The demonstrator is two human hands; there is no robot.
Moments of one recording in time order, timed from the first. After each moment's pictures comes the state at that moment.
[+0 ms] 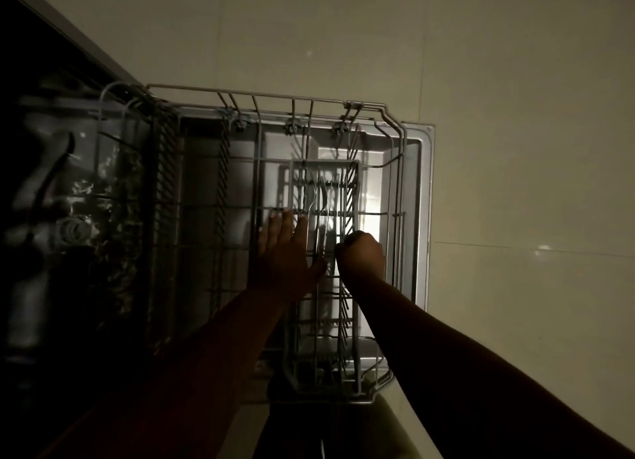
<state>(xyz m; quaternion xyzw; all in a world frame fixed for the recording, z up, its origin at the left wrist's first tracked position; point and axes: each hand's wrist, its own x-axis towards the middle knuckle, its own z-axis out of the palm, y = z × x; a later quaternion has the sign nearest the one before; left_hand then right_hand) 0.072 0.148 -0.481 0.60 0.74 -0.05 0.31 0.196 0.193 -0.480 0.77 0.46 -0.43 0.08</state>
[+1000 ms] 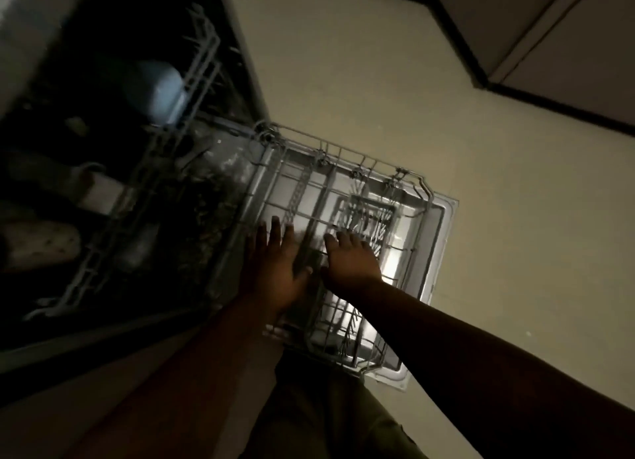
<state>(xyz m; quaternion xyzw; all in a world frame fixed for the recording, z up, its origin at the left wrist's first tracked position) 0.020 0.054 -0.317 0.52 0.83 -0.01 0.21 0.148 0.154 -0.311 0.39 0.87 -0.22 0.20</state>
